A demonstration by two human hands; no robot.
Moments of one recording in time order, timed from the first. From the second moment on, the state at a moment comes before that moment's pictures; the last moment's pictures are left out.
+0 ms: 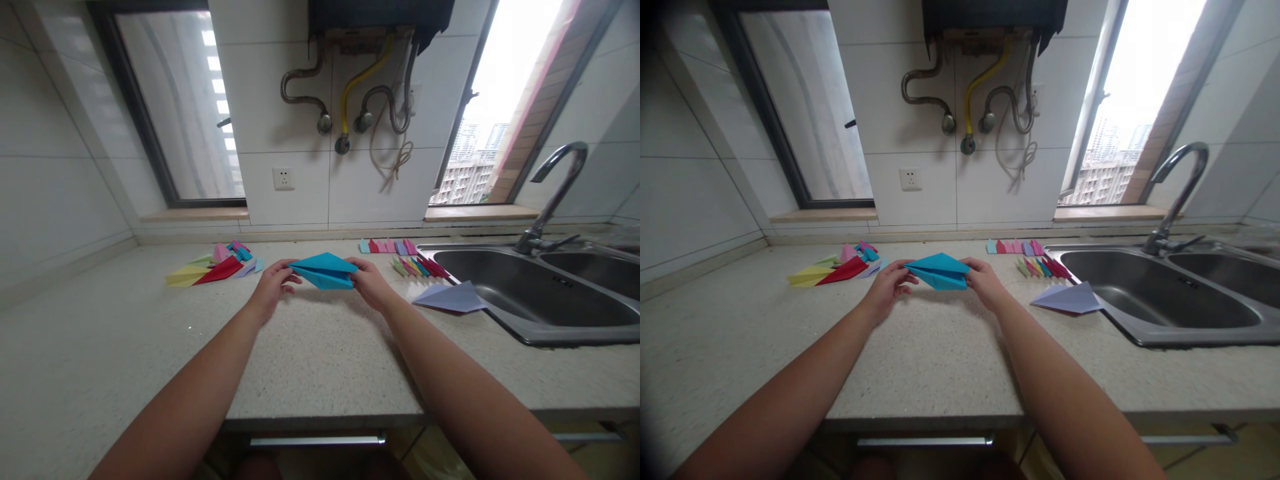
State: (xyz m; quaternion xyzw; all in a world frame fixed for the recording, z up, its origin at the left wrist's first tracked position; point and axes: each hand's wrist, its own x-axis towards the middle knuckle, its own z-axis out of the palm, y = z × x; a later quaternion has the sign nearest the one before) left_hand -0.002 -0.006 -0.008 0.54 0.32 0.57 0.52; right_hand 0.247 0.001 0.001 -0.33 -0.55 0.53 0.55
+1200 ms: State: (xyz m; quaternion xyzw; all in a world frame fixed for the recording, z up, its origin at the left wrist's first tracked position) left_hand -0.004 -0.003 -0.009 0.54 0.39 0.52 0.54; right_hand 0.255 0.009 0.000 -0.34 -0.71 0.22 0.57
